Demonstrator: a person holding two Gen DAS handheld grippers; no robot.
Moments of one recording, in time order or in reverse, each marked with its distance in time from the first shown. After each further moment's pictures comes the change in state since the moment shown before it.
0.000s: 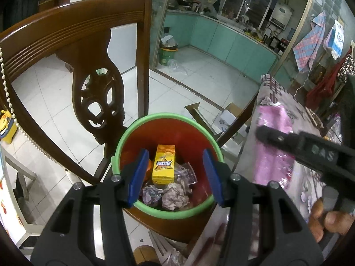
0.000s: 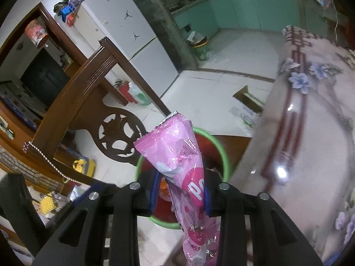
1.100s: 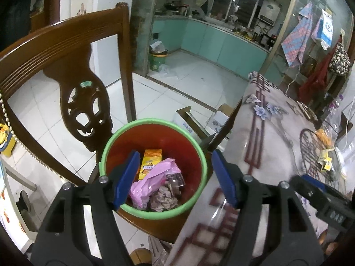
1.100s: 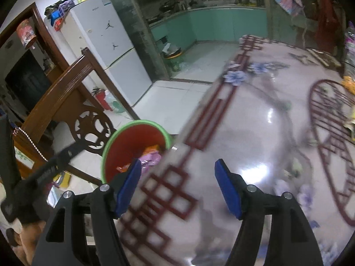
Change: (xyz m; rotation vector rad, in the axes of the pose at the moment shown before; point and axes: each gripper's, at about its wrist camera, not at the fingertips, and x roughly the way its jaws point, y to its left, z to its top) left arm -0.012 -0.046 -0.003 0.078 -0.031 -0.019; right arm -0.097 -0.062 -0.066 -0.008 -0.102 -0.197
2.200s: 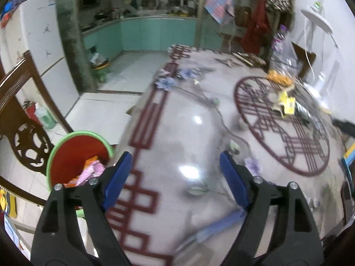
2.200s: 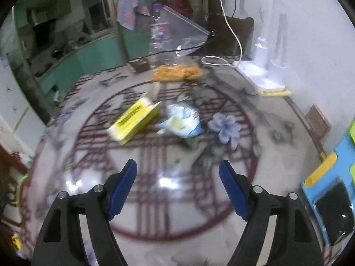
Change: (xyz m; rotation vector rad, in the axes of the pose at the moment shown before) left arm -0.005 -0.200 -0.055 0.397 0.053 -0.166; right arm -0.183 -0.340 -0.046 0.358 -0.158 -0.571
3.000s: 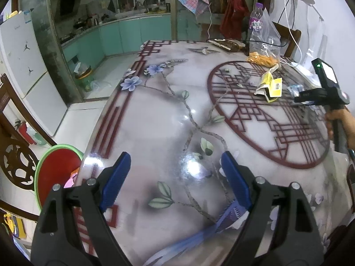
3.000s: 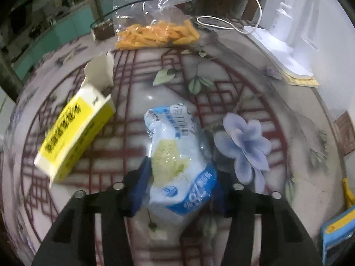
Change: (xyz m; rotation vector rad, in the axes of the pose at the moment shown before) left arm 0.033 -0.059 0.002 0.128 0.013 -0.021; right arm 0.137 -0.011 0.041 -0.010 0.250 -0.072
